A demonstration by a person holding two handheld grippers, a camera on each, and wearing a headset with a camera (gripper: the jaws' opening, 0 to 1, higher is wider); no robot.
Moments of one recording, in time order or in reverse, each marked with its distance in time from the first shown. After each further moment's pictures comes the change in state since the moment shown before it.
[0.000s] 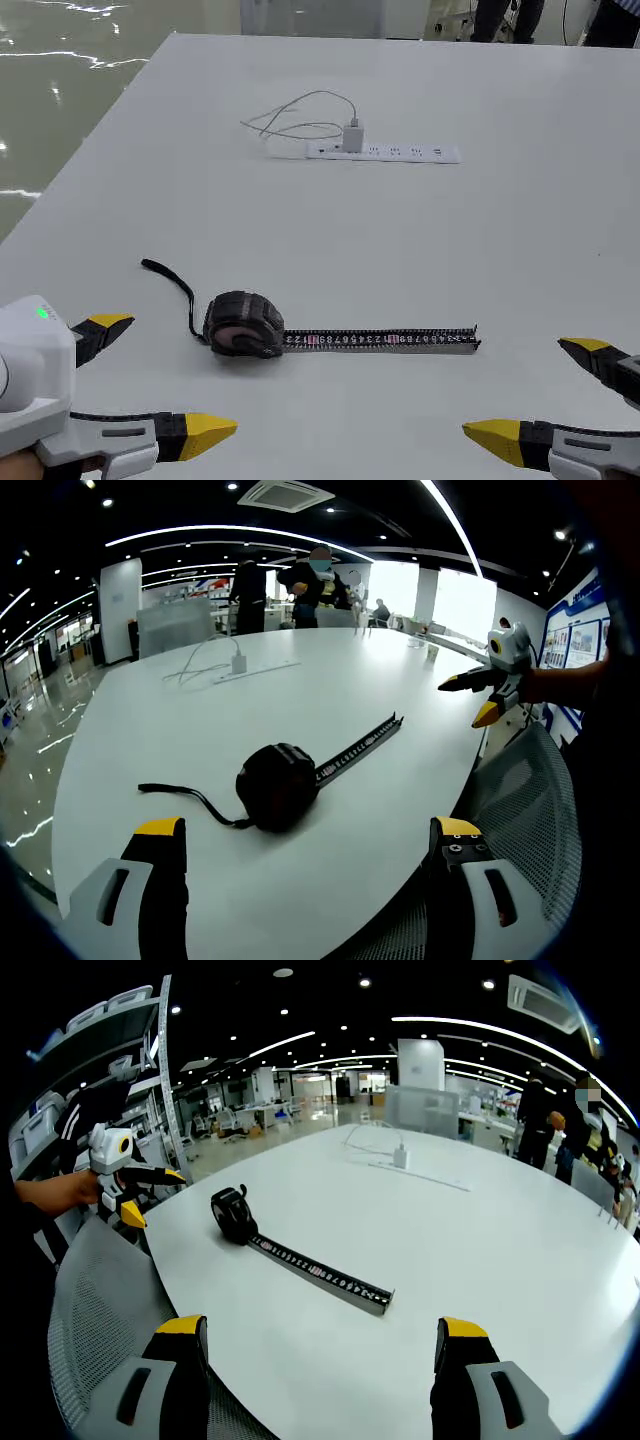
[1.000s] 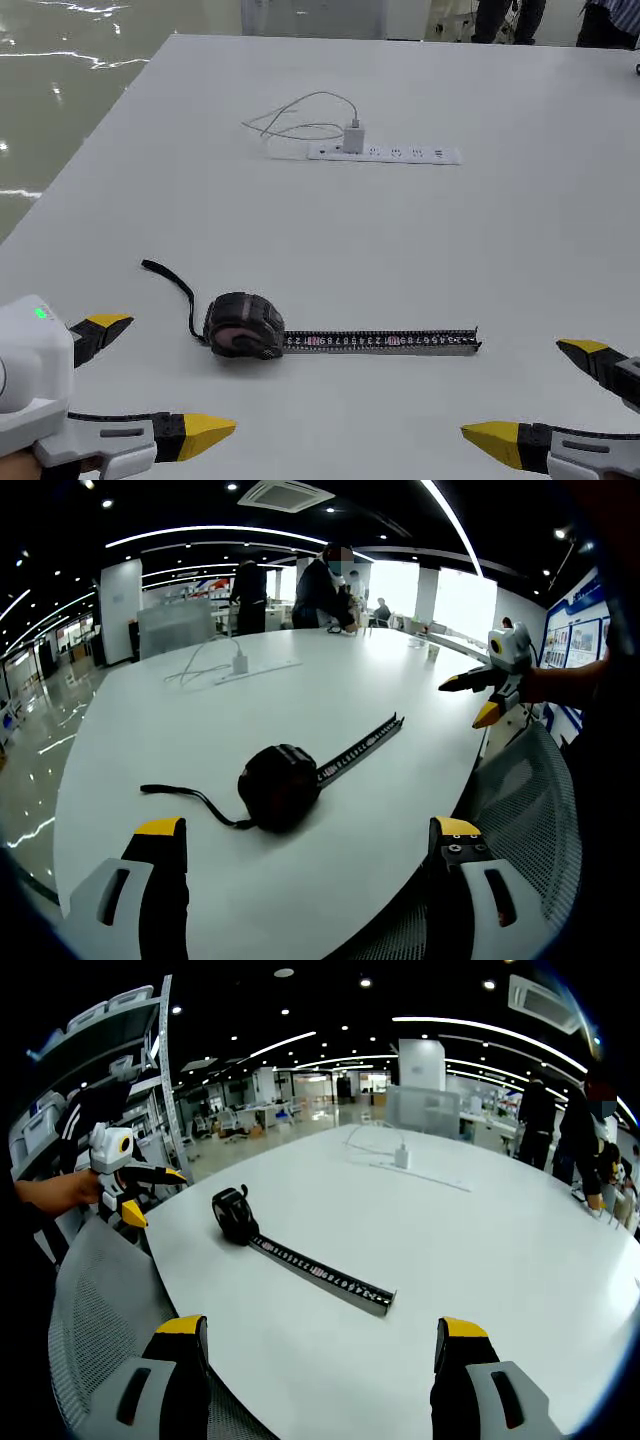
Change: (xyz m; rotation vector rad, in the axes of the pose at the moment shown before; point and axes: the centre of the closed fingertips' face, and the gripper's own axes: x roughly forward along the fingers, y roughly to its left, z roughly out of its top) left arm -0.001 0.001 0.002 0.004 -0.001 0.005; right arm 0.001 0.000 0.000 0.000 -0.001 0.003
